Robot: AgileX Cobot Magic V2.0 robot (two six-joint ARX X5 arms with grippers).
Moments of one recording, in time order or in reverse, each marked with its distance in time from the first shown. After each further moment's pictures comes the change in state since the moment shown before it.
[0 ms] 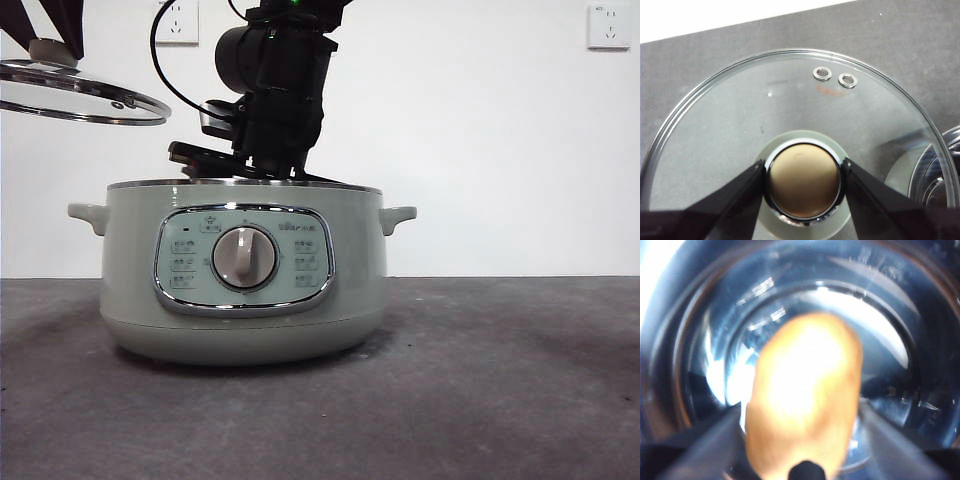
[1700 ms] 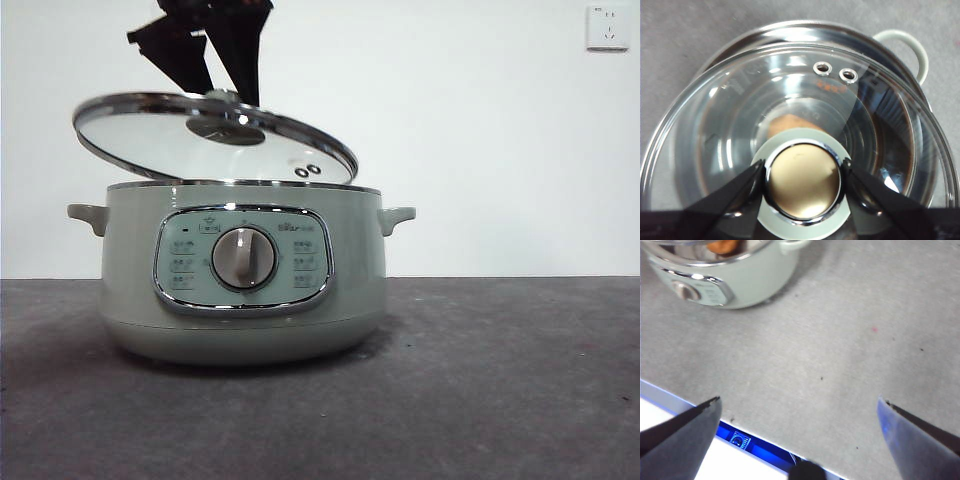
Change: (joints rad) left arm -0.463 0.146 0.000 -0.157 0.066 -0.037; right arm 0.051 -1.461 -0.967 -0.156 0.304 0.095
